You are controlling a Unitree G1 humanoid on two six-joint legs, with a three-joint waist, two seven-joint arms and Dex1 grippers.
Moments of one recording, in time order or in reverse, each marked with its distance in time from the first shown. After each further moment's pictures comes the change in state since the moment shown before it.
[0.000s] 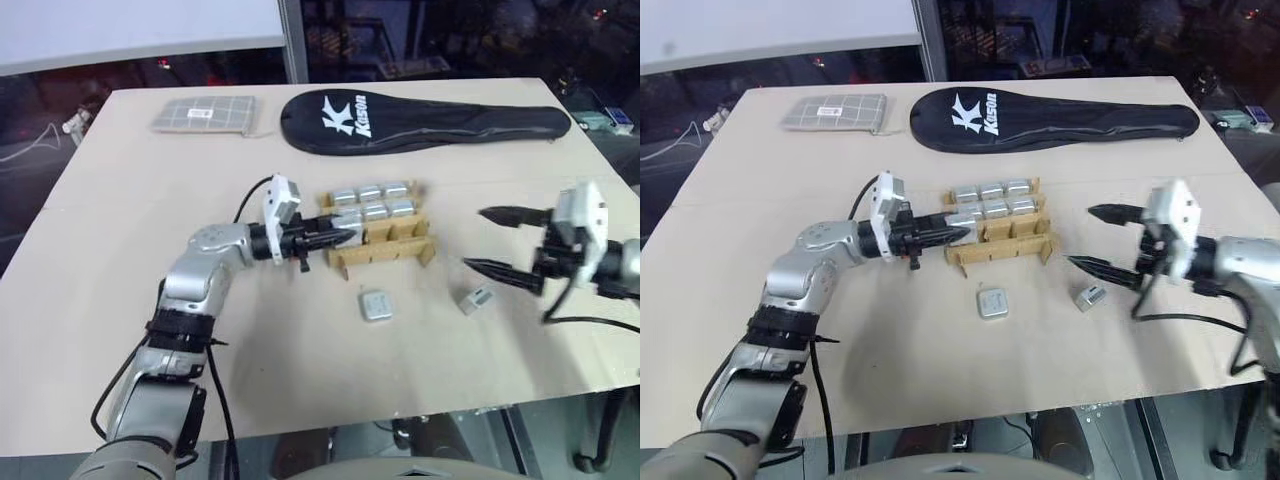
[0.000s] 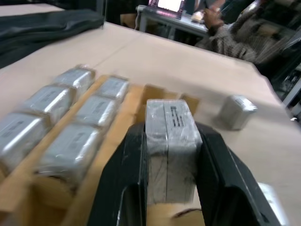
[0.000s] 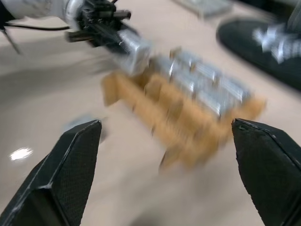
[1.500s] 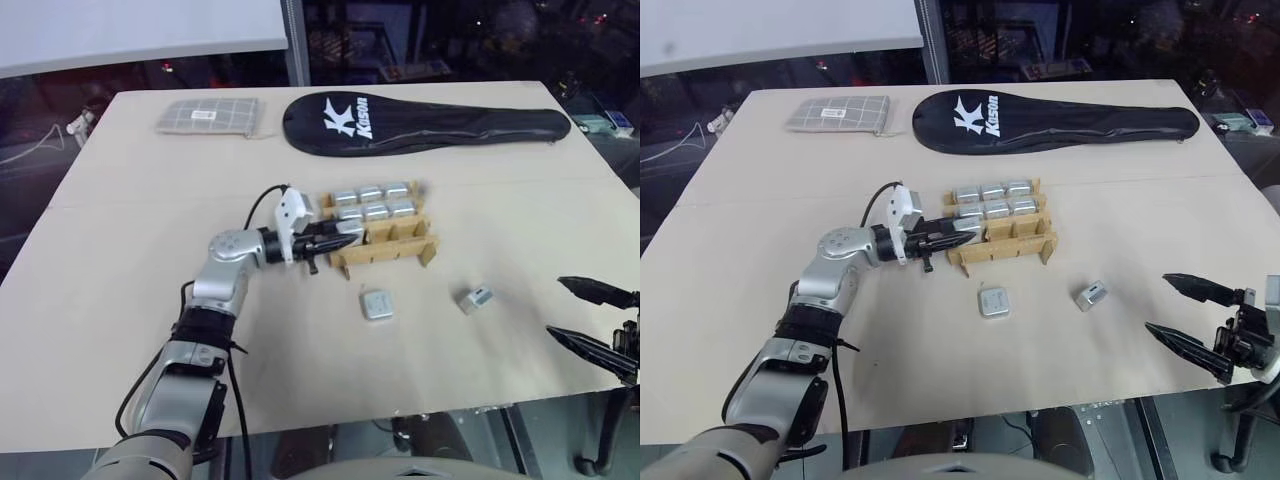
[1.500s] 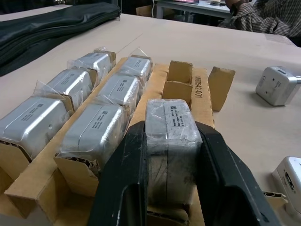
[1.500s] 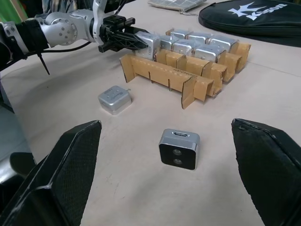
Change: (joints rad) left arm 0.017 -0.082 -0.001 0.119 0.142 -0.196 0.022; right arm 0.411 0.178 -0.287 0.089 0.038 -0.238 0.233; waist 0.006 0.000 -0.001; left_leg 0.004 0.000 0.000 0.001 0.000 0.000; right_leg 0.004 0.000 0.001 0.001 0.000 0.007
